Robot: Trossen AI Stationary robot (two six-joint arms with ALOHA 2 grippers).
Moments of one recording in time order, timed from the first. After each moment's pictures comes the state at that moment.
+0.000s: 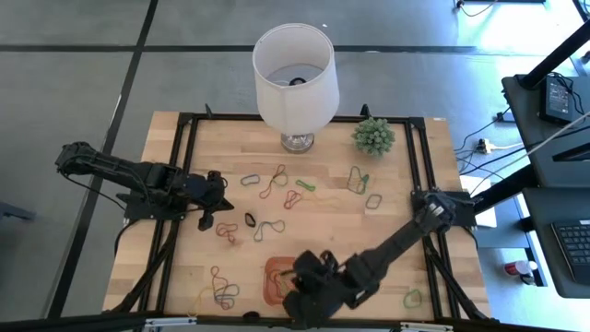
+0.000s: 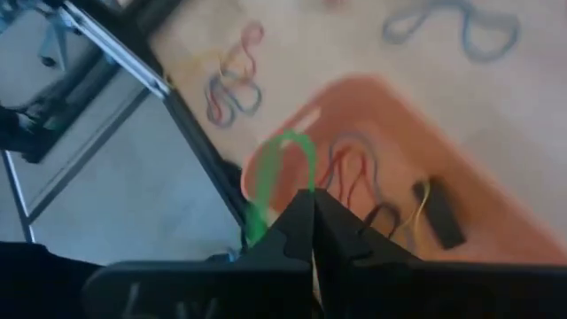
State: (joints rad) left arm -0.20 0.66 0.46 -0.52 -0.07 -0.29; right arm 0.64 2.19 2.17 -0.99 0.43 1.33
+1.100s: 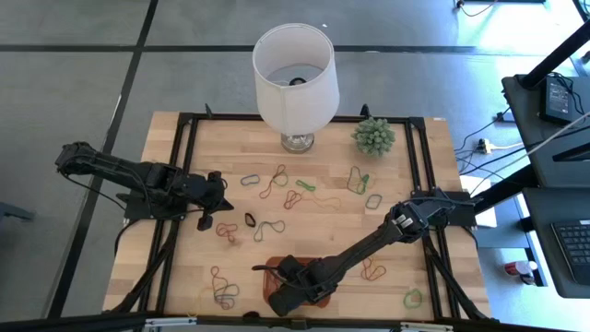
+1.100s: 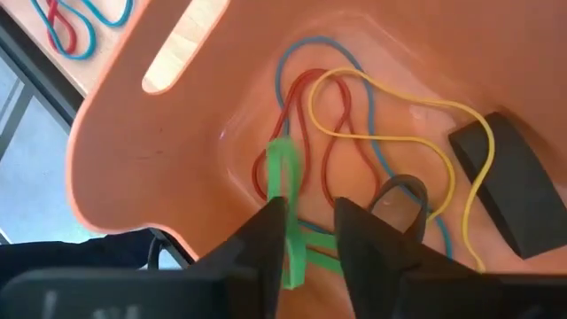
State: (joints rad) left arm -0.20 0.66 0.46 -0.52 -0.07 -0.25; right arm 0.55 2.43 2.17 -0.92 0.14 1.40
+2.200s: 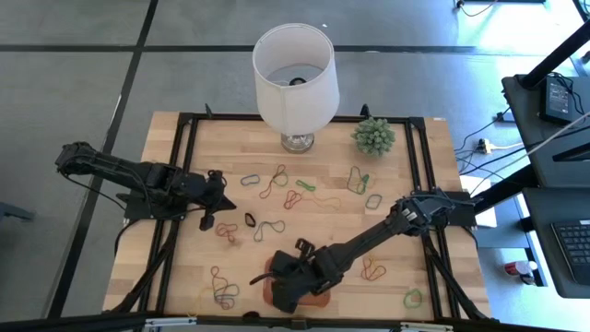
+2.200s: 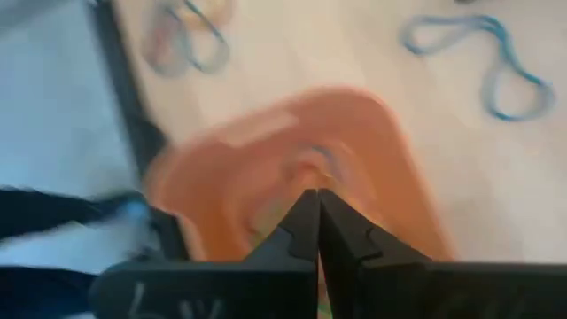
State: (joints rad) left arm -0.20 0.66 0.46 -0.45 -0.09 -0.27; right arm 0.52 2.37 2.32 -1.10 0.28 0.86
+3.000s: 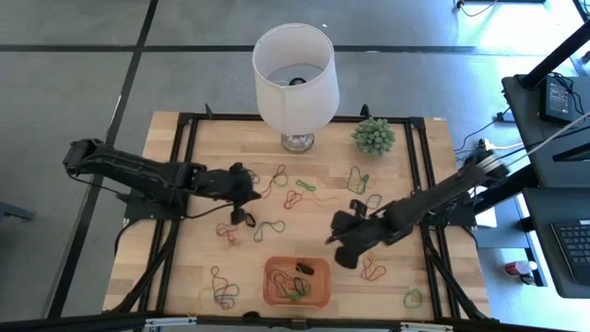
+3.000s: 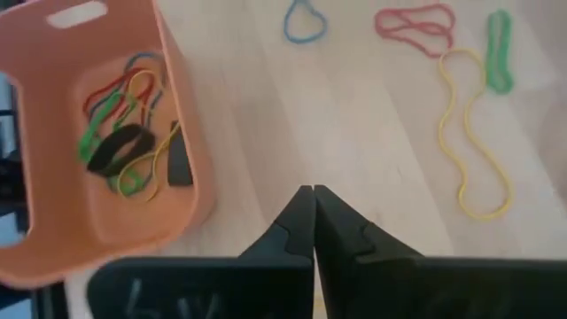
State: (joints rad) left arm -0.12 1.07 0.70 -0.29 -0.21 -0.24; right arm 0.50 1.51 1.14 -0.67 0.33 0.75
